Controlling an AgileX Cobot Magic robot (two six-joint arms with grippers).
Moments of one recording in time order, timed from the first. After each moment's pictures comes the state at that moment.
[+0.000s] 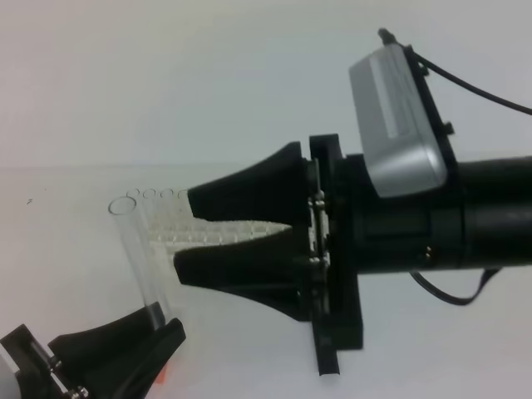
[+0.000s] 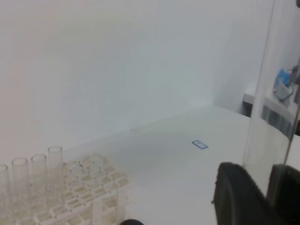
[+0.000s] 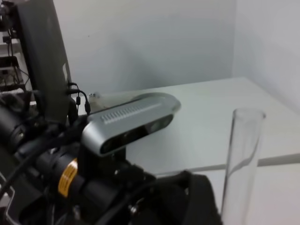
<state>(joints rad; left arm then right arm) -0.76 0.62 -0.17 0.39 -0.46 -0.37 0.71 1.40 -1.04 1.68 0.80 -1.79</state>
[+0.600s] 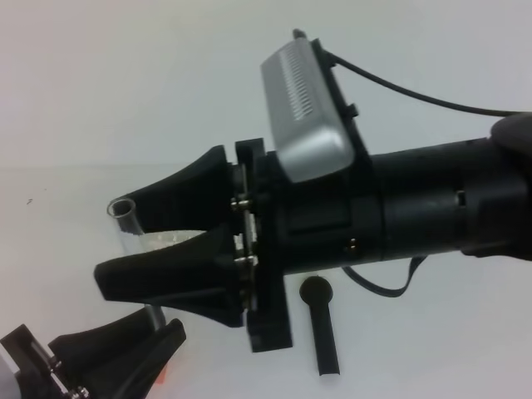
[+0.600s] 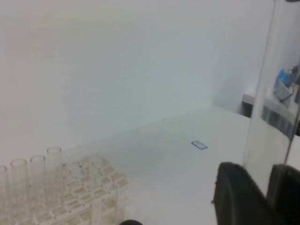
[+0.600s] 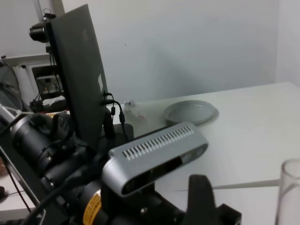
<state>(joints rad) -0.76 0.62 -0.17 0.39 -0.46 -0.37 0.77 1.53 -1.19 1.68 0.84 -1.73</state>
